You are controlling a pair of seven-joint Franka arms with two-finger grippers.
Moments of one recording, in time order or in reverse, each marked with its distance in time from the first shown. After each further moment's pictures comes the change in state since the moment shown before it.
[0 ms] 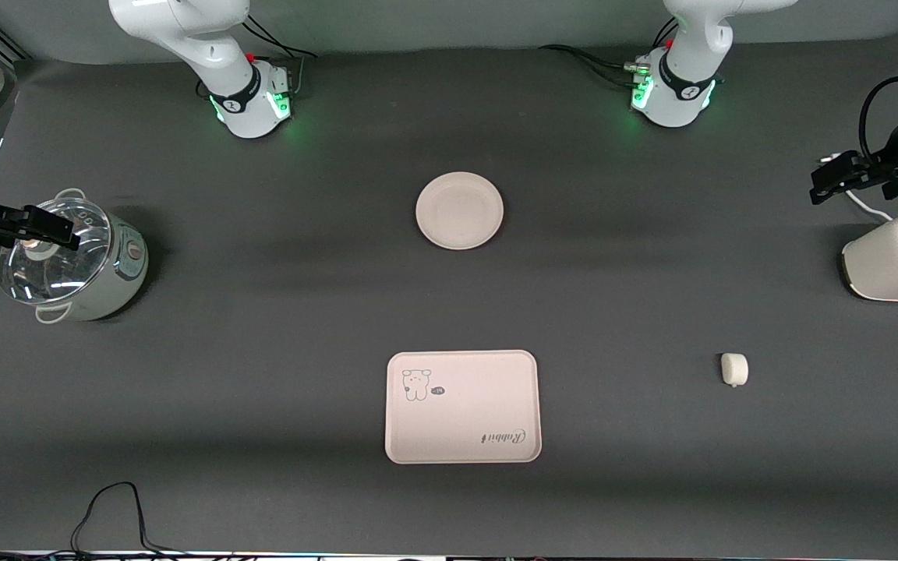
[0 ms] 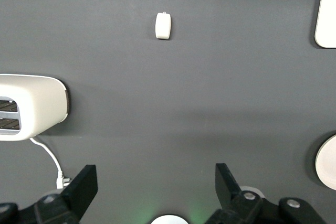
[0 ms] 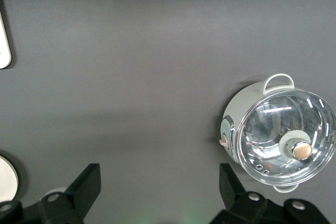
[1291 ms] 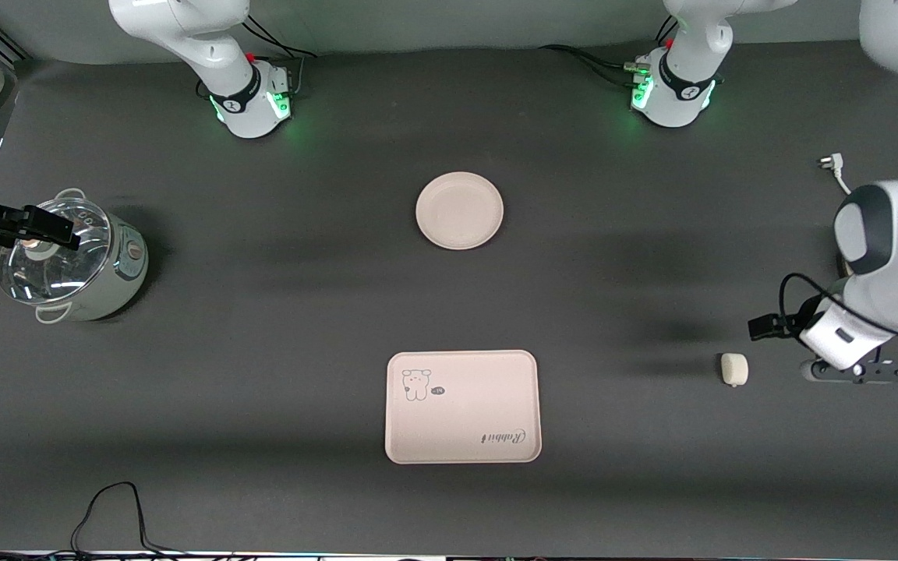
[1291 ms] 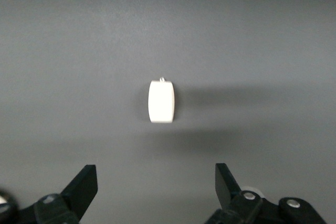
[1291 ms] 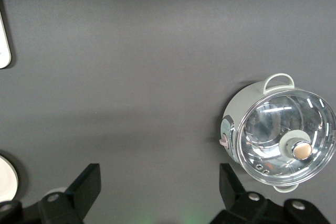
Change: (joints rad) left arm 0.023 0.505 0.013 -0.030 0.004 0.585 0.099; right arm 0.000 0.000 0.000 -0.001 0.000 0.000 0.000
